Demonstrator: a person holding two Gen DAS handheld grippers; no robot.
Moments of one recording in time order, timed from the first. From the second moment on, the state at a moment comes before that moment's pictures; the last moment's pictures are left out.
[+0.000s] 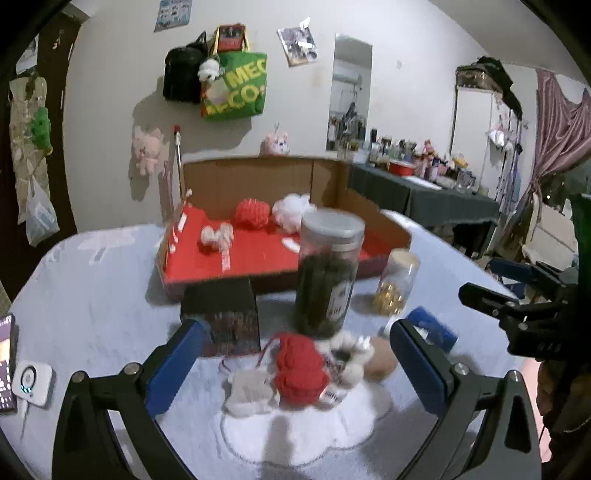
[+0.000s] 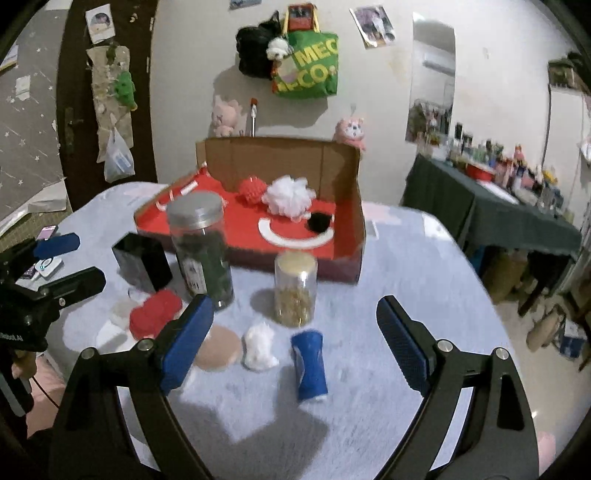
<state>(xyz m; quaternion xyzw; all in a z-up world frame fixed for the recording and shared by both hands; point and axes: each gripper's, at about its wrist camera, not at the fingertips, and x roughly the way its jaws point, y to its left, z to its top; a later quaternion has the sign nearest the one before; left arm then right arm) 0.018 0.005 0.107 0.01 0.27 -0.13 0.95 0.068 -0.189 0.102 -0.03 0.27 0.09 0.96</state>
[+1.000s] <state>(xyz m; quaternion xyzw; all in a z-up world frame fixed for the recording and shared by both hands) 0.060 -0.009 0.041 0.02 0.37 -0.15 0.92 0.102 -0.219 0.022 0.01 0.35 0.13 0.93</state>
